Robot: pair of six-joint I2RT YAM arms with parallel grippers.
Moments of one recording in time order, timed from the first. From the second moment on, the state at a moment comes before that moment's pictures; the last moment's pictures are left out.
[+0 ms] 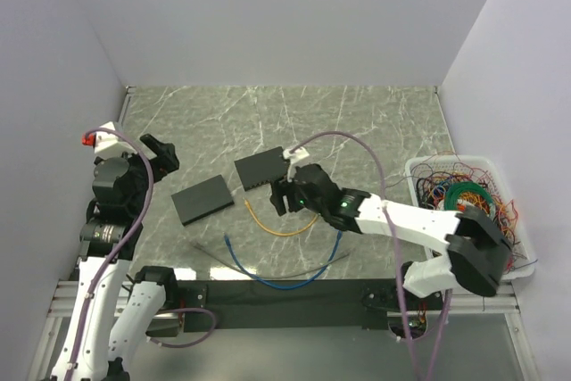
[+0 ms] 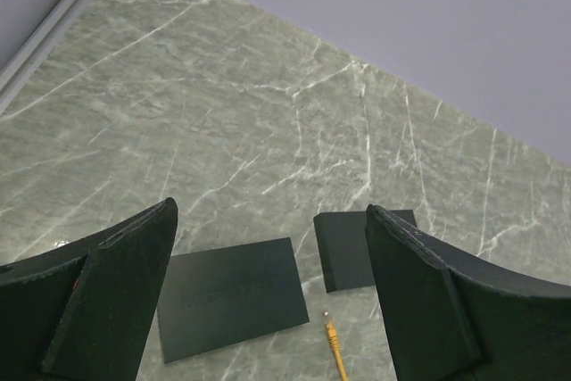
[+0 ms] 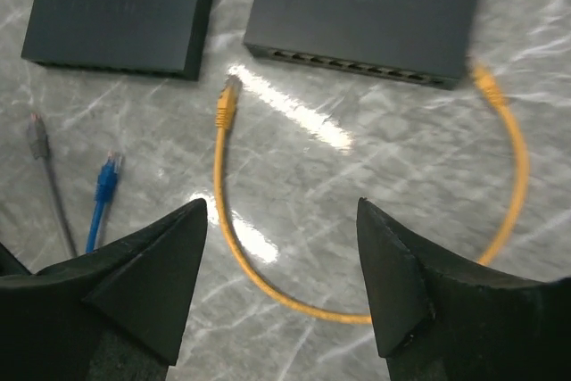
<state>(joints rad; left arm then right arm) -0.08 0.60 0.83 -0.43 -0.20 -0.46 0.96 1.32 0.79 -0.01 0.21 0.34</state>
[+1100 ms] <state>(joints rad) -0.07 0.63 0.83 -0.44 -0.15 -0.44 1.05 1.88 1.12 -0.01 0.14 0.38</state>
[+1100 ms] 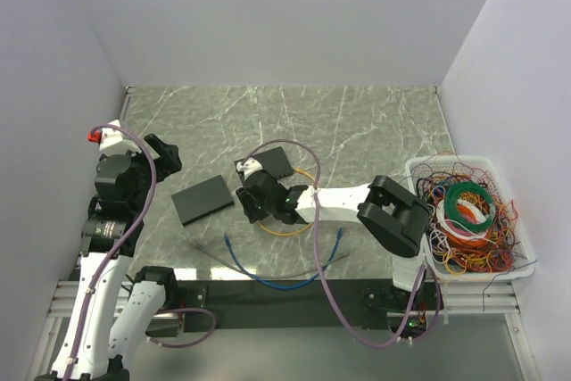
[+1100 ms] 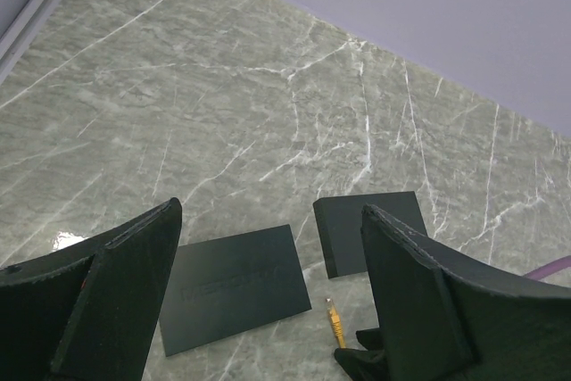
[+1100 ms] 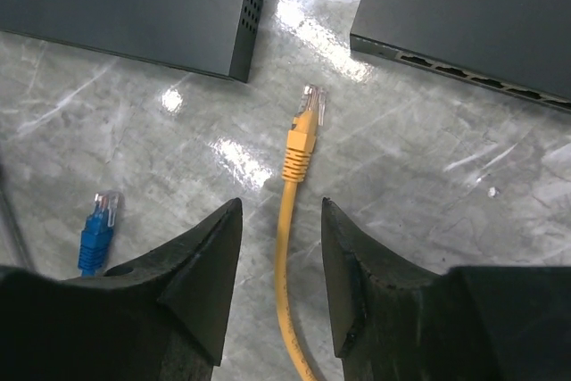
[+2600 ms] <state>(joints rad) -0.07 0.31 0.60 -0.10 0.49 -0.65 1.10 0.96 0.60 0.14 -0.09 0.38</state>
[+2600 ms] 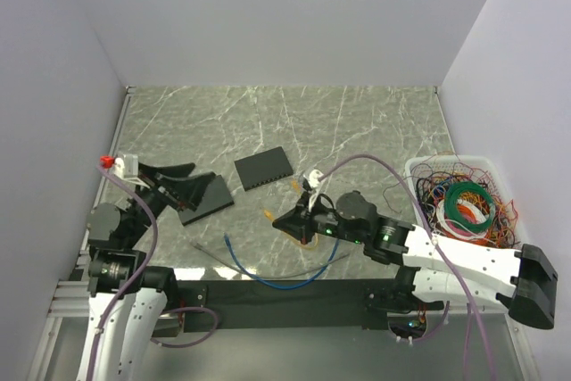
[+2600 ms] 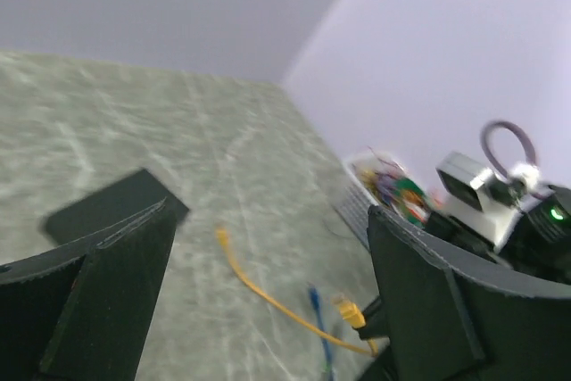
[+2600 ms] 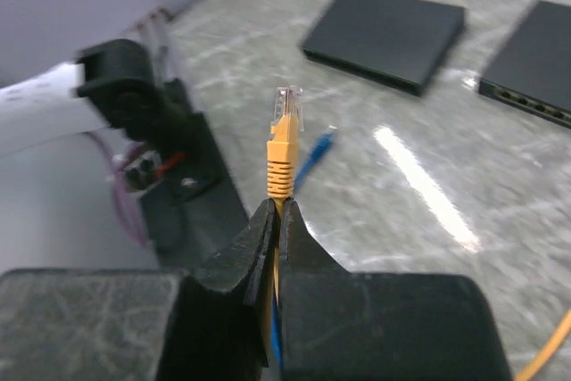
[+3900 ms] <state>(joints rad) -0.79 0.81 0.63 -0.07 0.10 -0.76 1.23 1.09 0.73 0.09 0.51 0.29</state>
